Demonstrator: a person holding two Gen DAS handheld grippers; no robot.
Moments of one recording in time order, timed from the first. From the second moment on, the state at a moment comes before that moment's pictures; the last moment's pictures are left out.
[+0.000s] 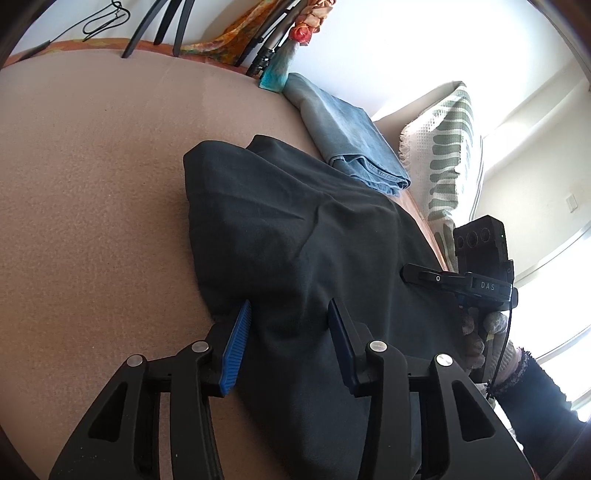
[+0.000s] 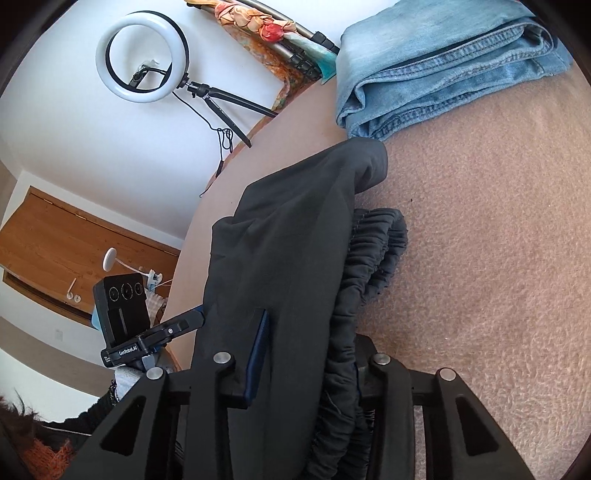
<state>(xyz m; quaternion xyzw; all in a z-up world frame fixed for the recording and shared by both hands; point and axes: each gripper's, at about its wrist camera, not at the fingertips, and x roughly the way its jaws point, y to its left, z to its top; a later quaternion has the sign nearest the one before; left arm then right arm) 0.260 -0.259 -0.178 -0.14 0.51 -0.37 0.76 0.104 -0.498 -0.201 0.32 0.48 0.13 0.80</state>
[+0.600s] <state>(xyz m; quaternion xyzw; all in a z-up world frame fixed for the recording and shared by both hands) 0.282 -0.249 -0.189 -0.17 0.53 -0.36 0.75 0.108 -0.494 -0.198 0.30 0.50 0.12 0.80</state>
